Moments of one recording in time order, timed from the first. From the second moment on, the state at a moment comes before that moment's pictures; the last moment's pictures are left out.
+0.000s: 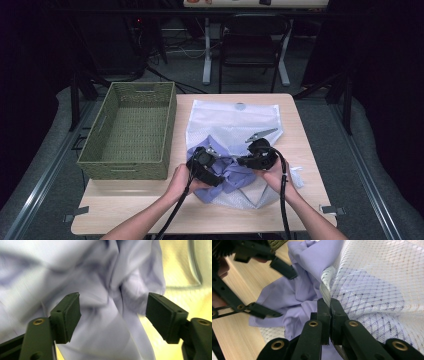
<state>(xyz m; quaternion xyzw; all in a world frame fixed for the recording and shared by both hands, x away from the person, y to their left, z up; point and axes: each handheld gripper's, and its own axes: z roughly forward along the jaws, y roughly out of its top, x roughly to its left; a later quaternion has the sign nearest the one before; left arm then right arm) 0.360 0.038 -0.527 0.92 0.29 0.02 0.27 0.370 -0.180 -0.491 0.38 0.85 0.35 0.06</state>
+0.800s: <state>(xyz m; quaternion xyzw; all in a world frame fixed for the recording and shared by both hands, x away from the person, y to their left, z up) 0.370 0.004 -0.554 0.89 0.28 0.02 0.35 0.369 -0.178 -0.487 0.38 0.85 0.36 0.05</state>
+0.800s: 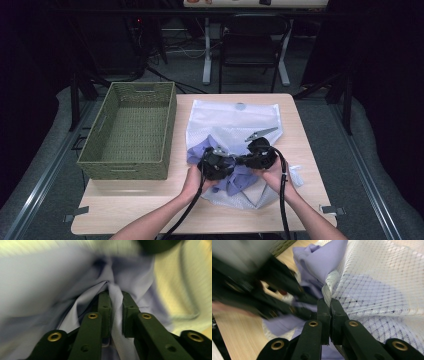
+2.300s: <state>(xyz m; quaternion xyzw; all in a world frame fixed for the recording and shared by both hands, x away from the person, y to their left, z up) 0.356 0.009 -0.519 0.92 0.23 0.09 0.31 0.371 -0.181 -0.490 0.38 0.85 0.37 0.04</state>
